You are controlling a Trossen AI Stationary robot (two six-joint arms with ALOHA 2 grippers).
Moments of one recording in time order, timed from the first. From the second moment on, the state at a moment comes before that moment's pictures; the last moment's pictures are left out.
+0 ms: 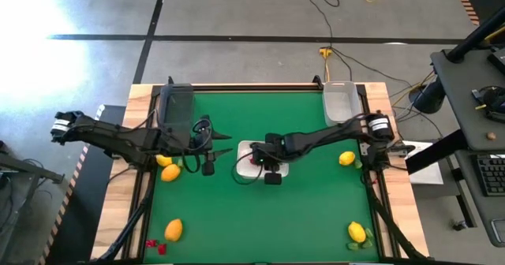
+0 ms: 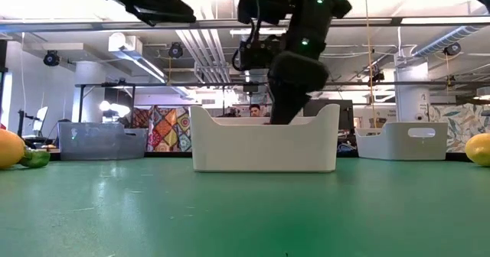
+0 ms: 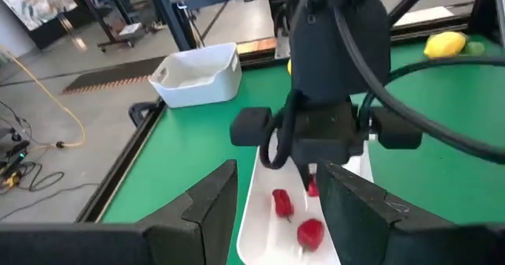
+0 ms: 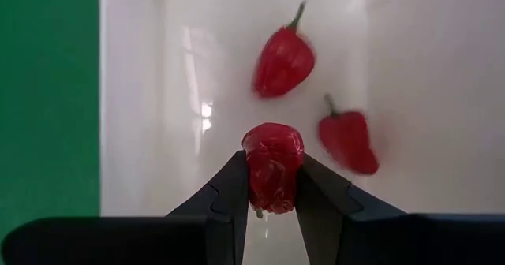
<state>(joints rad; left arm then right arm) -0.15 1.03 0.70 -0.01 -0.34 0.12 0.06 1.94 1.39 -0.65 0.11 0.05</state>
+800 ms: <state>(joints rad) -0.16 1.02 0.71 -0.03 -0.33 0.08 0.06 1.96 1.44 -0.73 0.19 0.03</state>
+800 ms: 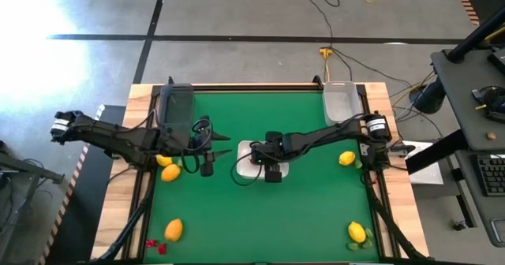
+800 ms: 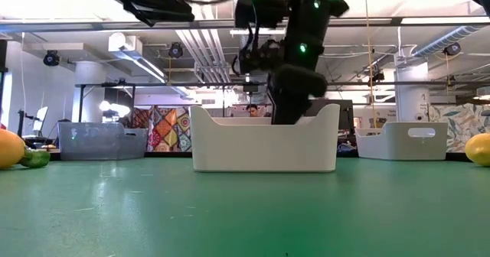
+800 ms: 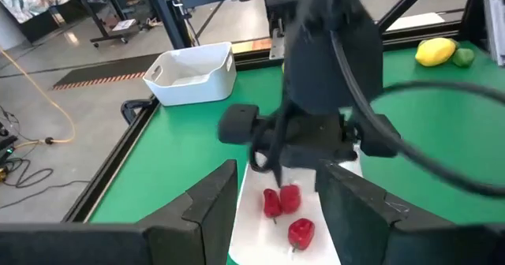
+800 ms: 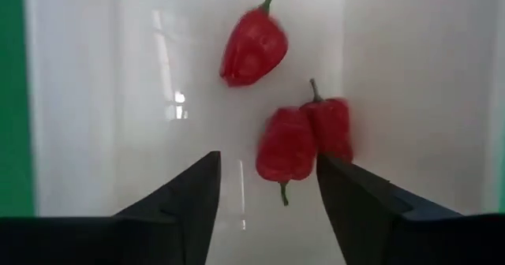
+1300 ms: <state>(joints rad) -0.45 1.00 0.77 -0.35 0.10 -0.59 0.22 1.70 1.60 -0.86 0.53 0.06</state>
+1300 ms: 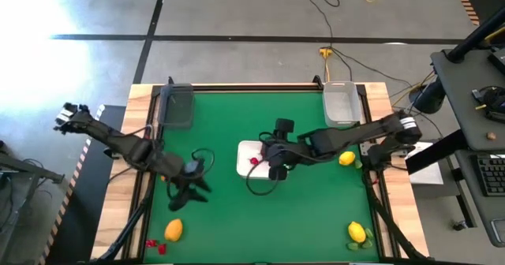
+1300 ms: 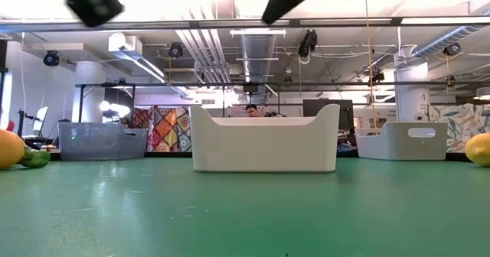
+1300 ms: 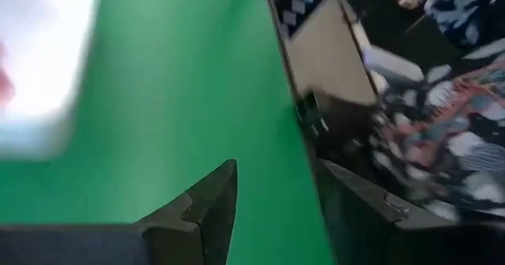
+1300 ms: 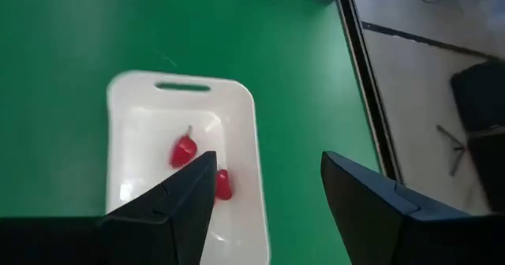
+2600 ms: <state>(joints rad) -1.04 1.70 1.25 -0.88 0.20 -1.75 0.62 1.96 1.60 -0.57 0.52 0.37</state>
